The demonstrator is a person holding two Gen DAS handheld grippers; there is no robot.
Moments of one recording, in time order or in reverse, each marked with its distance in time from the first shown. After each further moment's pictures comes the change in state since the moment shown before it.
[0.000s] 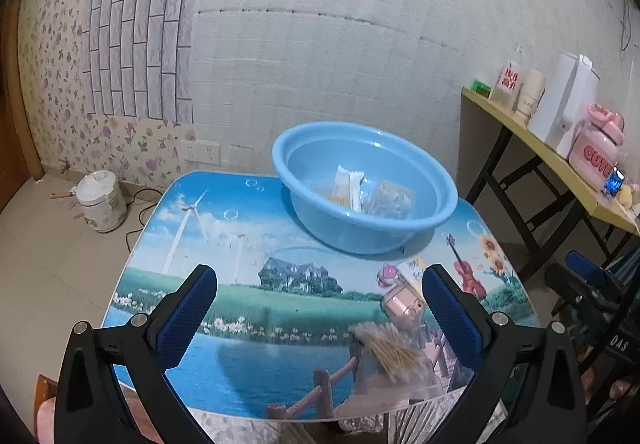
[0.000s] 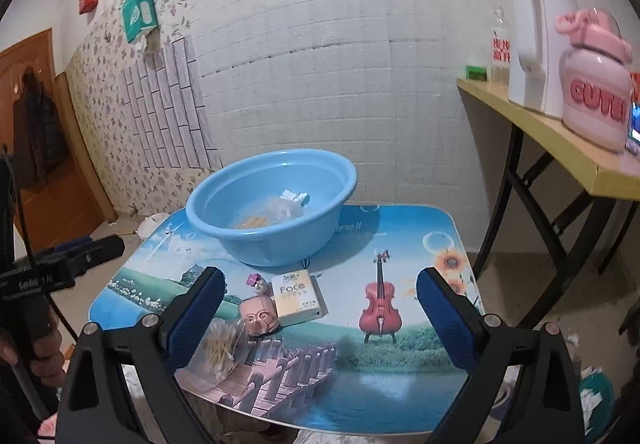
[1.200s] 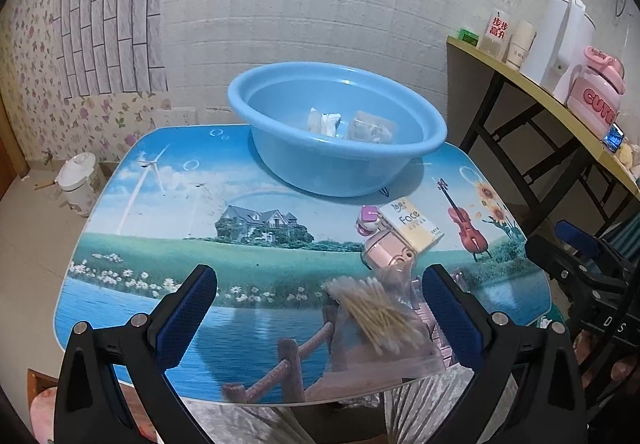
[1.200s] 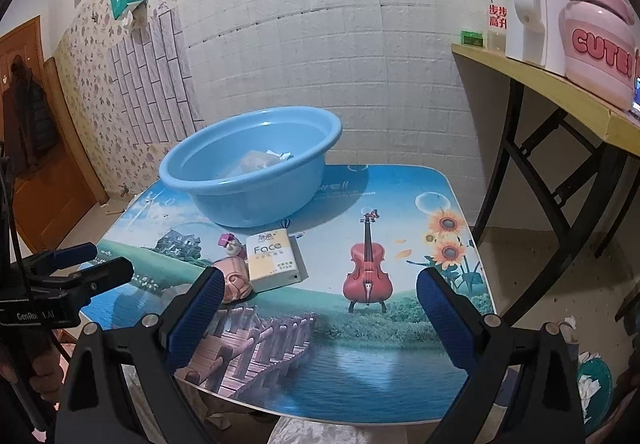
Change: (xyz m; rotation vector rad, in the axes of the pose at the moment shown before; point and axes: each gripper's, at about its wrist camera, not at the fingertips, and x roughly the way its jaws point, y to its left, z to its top) left arm 0.043 -0.028 -0.036 0.053 0.123 -0.039; right arm 0.032 -0.014 -0.027 -0.008 0.092 -0.030
